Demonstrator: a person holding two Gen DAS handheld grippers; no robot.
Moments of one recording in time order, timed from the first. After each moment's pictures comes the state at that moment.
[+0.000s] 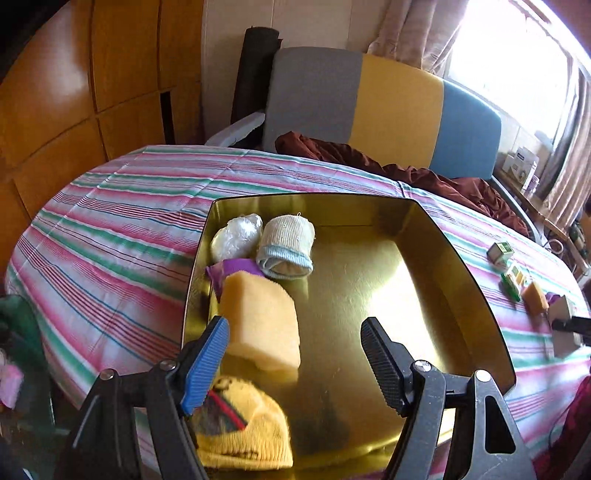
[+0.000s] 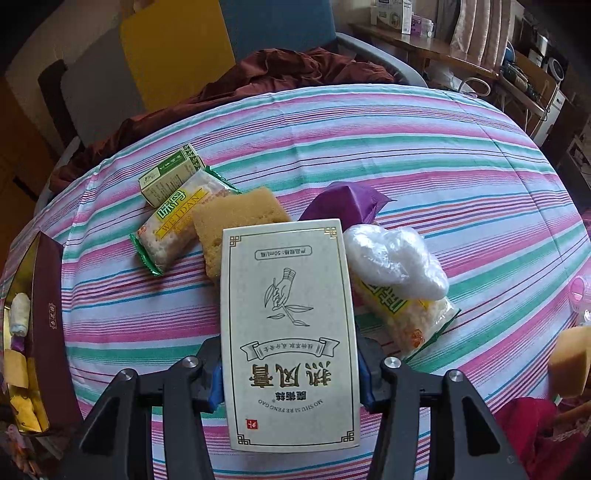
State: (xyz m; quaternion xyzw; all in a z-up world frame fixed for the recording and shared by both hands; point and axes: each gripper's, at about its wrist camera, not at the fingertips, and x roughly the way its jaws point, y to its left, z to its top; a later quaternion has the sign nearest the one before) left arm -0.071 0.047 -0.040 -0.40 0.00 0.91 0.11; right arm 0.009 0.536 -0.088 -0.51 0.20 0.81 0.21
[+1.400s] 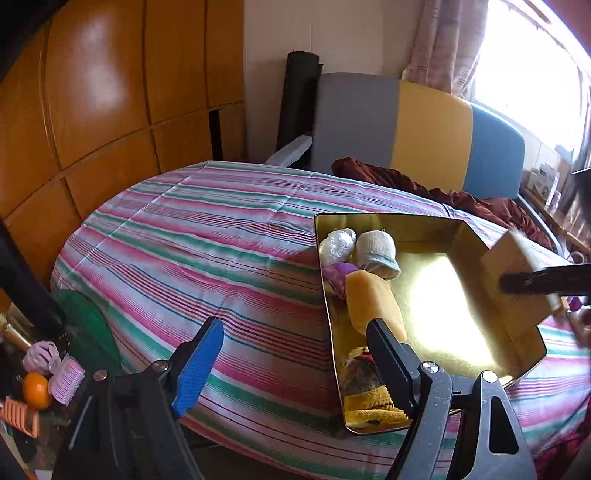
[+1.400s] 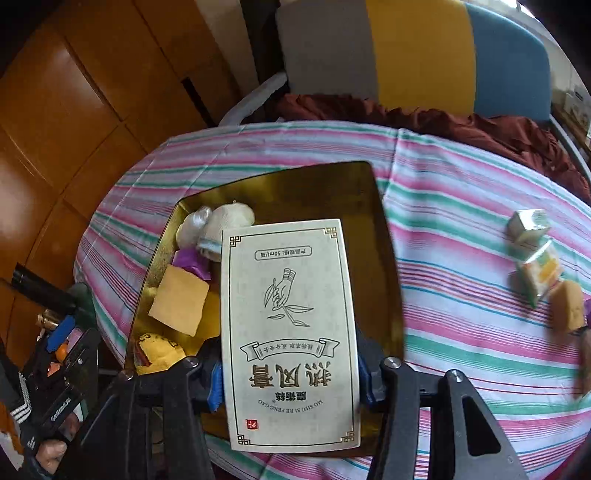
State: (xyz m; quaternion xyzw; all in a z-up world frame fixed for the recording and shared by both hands) left arm -0.038 -0.050 -0.024 -0.36 0.00 0.93 0.04; right arm -0.105 0.224 -0.041 -0.53 0.12 0.83 -0.08
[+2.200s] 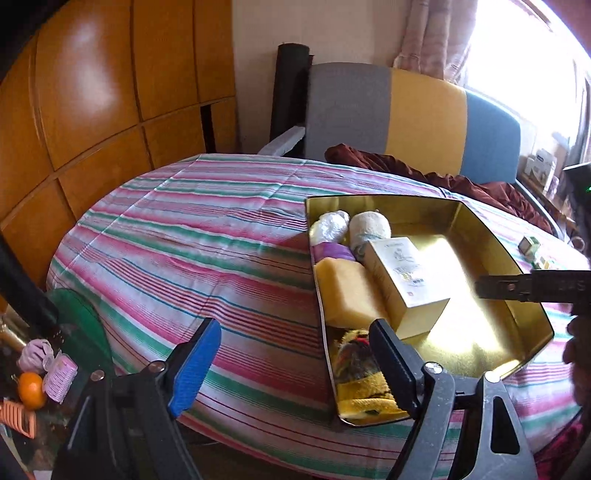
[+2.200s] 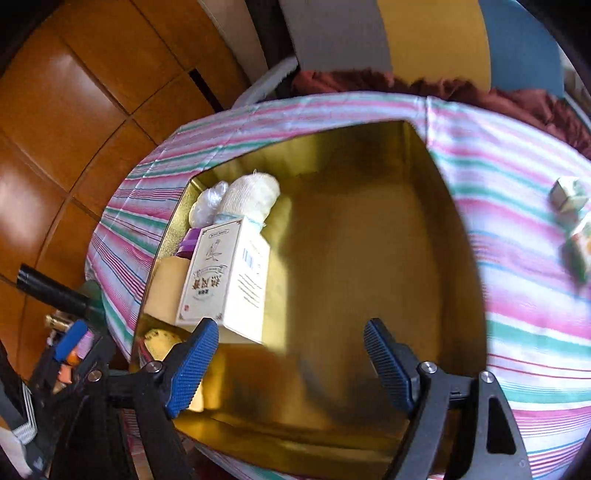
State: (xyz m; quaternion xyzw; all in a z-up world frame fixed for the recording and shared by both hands) left arm -0.036 -0.034 -0.040 -0.37 0.03 0.93 0.06; right arm -0.079 0.222 -0.055 -0.50 0.12 0.85 -0.10
